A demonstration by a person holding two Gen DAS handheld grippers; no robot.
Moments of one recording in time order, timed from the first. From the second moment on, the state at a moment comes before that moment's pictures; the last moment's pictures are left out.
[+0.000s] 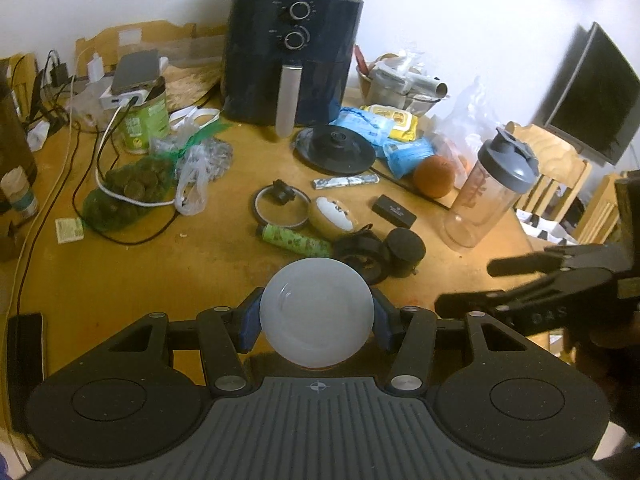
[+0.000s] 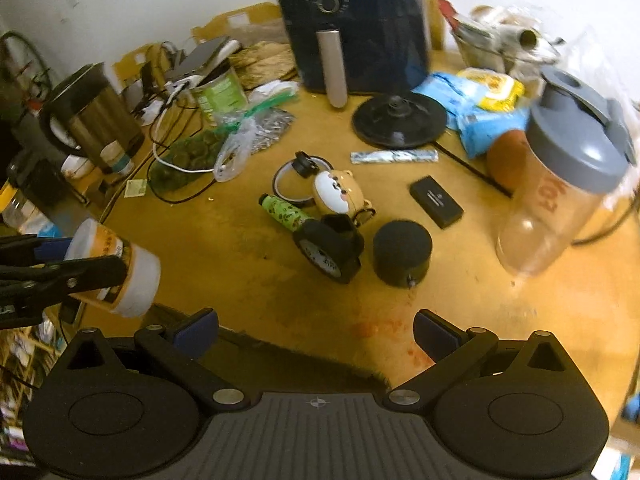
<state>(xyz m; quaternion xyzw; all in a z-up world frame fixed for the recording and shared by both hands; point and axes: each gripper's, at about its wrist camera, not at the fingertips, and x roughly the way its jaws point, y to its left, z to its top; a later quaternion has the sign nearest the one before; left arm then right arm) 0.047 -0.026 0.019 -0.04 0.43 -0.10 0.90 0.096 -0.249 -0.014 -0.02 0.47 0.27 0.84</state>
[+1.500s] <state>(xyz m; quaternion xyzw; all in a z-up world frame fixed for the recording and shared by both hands) 0.023 -0.012 0.018 -0.08 0.45 -0.07 0.89 0.186 -0.235 -0.100 -0.10 0.47 0.21 0.85</state>
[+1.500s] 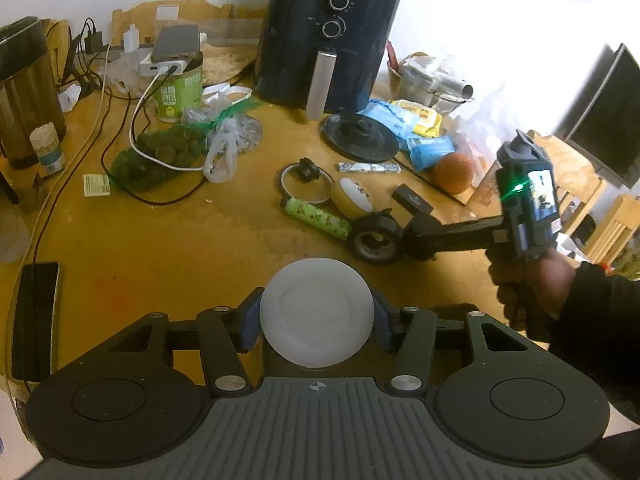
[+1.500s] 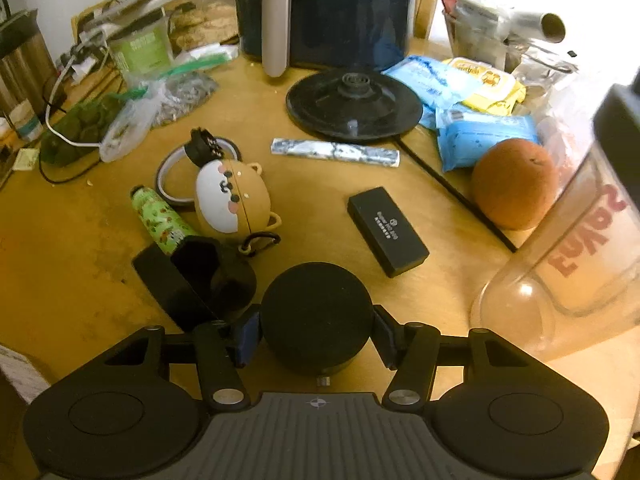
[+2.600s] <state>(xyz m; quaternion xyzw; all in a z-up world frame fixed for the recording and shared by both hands) 0.029 -0.028 -0.039 -0.03 0.50 -0.11 0.86 0.051 -0.258 -0.027 0.00 0.46 0.31 0.83</state>
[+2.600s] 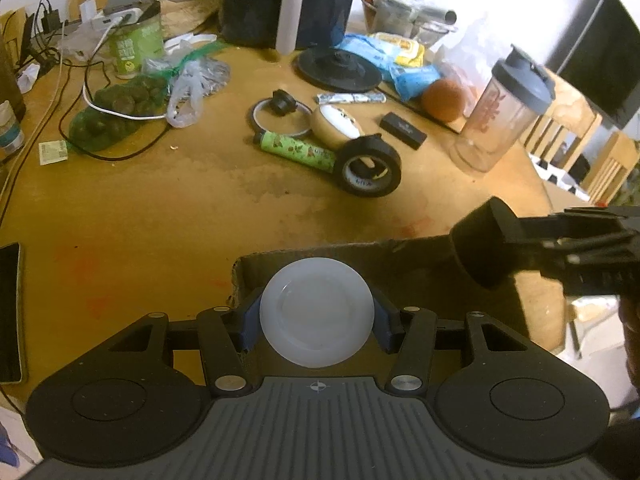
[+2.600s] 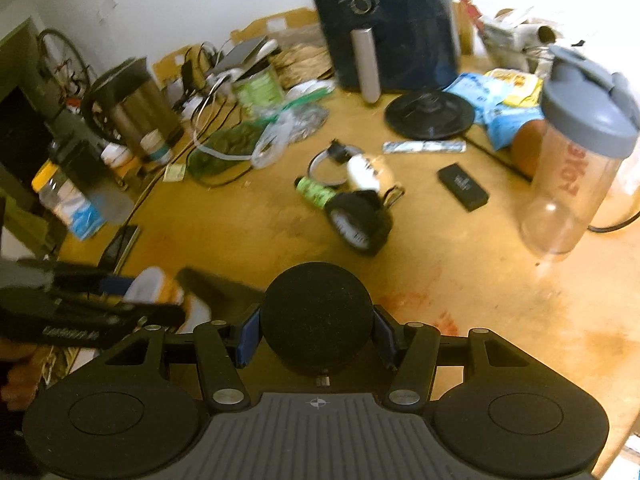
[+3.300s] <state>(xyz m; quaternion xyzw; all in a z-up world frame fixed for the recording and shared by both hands) 0.052 -0.043 -0.068 0.05 0.51 -0.10 0.86 0.050 -0.220 -0.076 -0.14 0.49 0.28 0.81</state>
